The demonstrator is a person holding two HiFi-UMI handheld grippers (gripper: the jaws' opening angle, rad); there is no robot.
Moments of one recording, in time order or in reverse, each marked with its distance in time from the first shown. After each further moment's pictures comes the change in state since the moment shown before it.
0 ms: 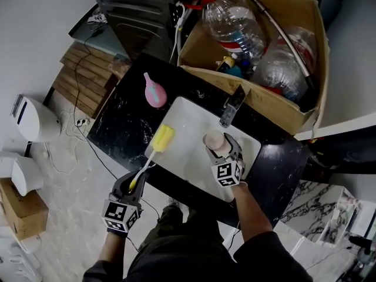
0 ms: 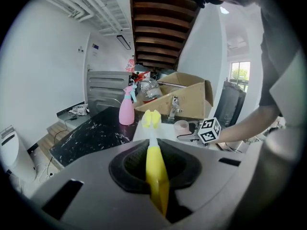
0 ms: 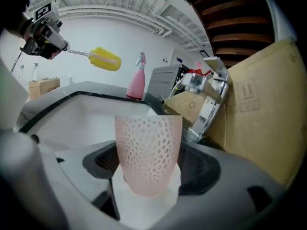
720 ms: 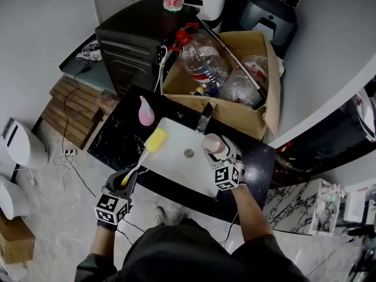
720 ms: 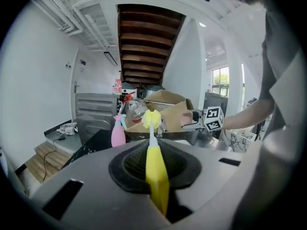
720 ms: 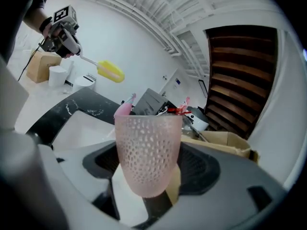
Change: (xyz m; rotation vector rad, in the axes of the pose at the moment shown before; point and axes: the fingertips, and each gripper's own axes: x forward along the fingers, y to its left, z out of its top) left arm -0.063 -0.018 0.064 0.120 -0.175 -0.142; right arm -0.144 -0.062 0.115 -0.272 -0.086 -0.237
